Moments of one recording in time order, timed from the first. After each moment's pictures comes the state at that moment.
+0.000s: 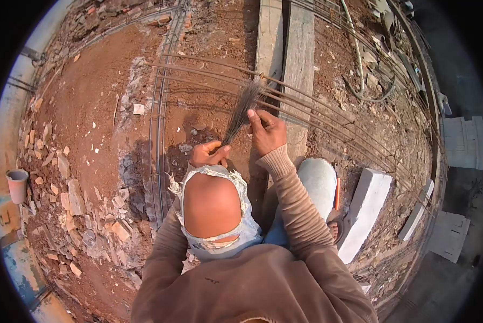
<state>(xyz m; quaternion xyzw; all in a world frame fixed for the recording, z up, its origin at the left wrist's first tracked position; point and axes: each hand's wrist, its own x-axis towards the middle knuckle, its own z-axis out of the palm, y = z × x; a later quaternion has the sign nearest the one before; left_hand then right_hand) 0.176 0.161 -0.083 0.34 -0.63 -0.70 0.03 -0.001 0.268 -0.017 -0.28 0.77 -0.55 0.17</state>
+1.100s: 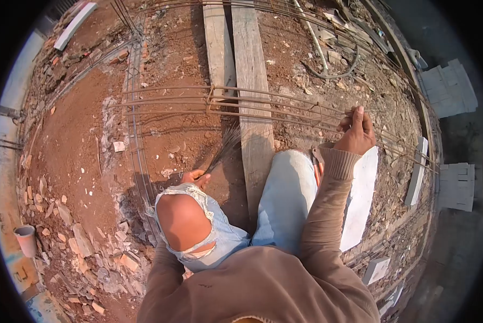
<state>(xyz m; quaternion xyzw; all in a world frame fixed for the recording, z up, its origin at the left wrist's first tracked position) 0.179 0.173 -0.171 0.32 -0.68 -0.65 -0.12 -0.126 0.451 0.080 -0.02 0.66 -0.73 -0.20</state>
